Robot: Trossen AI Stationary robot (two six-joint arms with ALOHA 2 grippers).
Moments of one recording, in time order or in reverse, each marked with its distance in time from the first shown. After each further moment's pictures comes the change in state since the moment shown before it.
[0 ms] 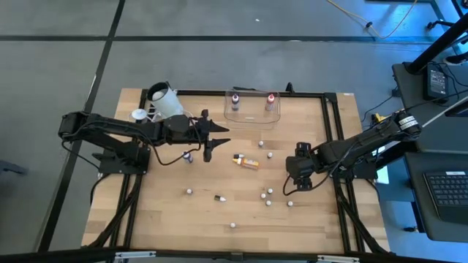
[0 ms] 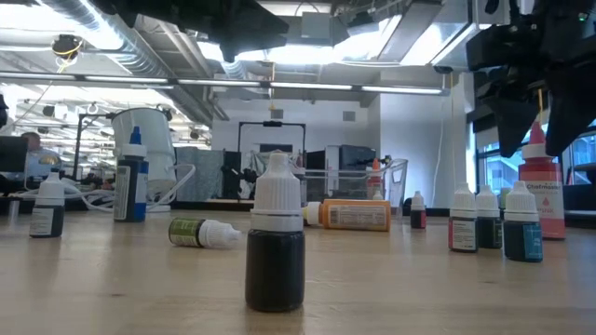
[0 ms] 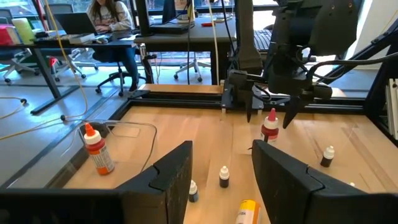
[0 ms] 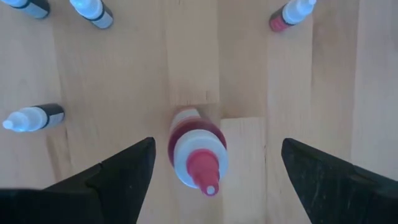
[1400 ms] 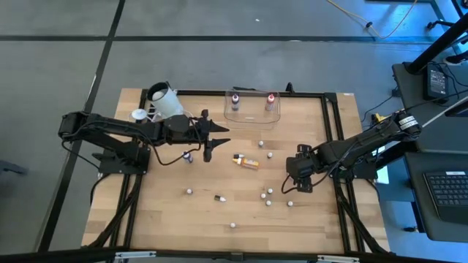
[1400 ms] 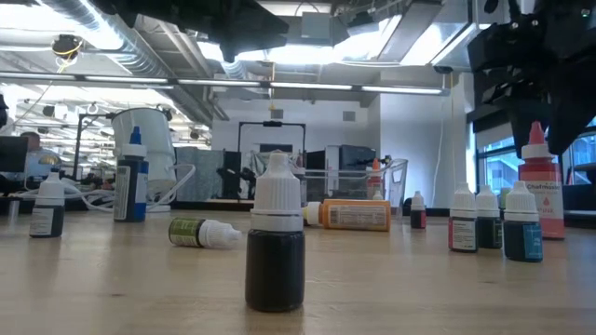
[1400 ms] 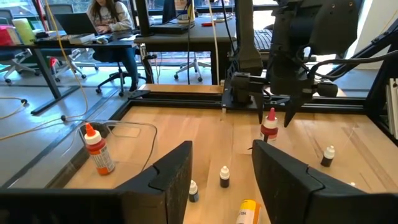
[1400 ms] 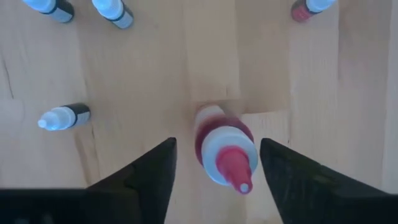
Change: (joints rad) left arm 0.000 0.000 0.000 0.000 -0.001 0.002; right arm -0.001 0.000 0.000 0.011 -0.075 0.045
